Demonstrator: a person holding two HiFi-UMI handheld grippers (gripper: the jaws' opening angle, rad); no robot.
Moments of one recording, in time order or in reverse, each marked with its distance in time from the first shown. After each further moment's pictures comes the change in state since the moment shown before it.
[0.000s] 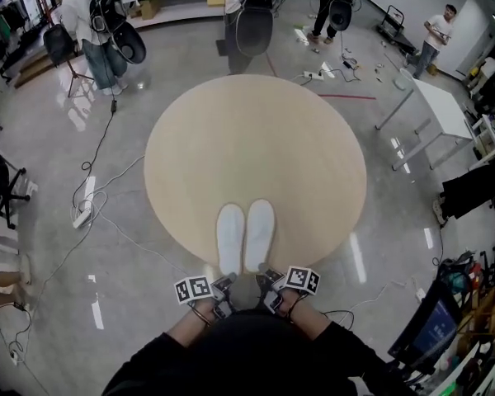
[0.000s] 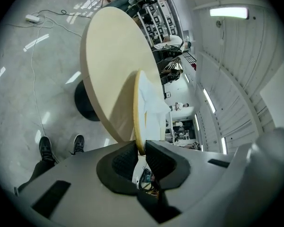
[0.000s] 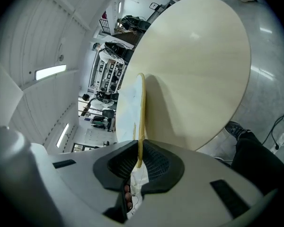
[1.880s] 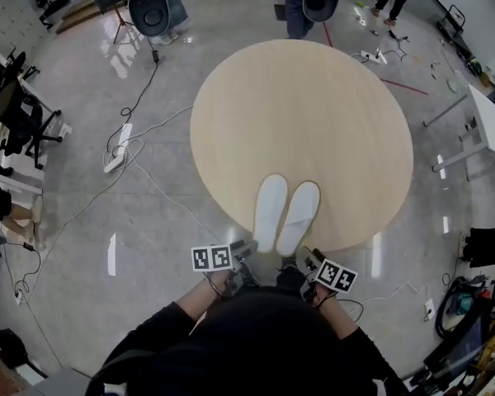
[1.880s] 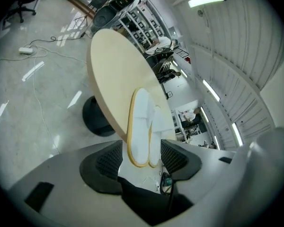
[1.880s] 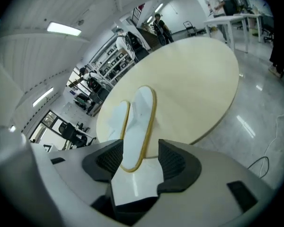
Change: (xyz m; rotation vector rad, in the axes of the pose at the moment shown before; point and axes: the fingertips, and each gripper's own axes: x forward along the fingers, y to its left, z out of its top) left arm -0.045 0.031 0.030 0.190 -0.064 0.129; right arm -0.035 -0.021 0.002 -0.387 -0.018 -0.275
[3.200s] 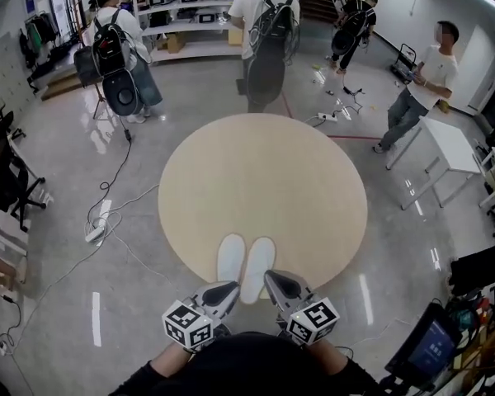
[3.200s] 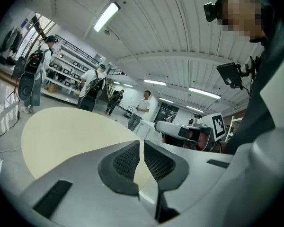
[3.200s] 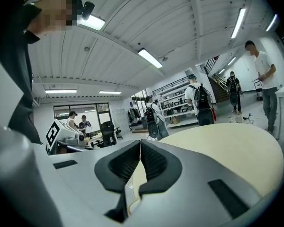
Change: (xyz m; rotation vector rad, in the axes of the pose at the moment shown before) left arm -0.069 -0.286 0.004 0.828 -0.275 -0.243; right arm -0.192 0.186 0.135 -0.714 -0.476 0.490
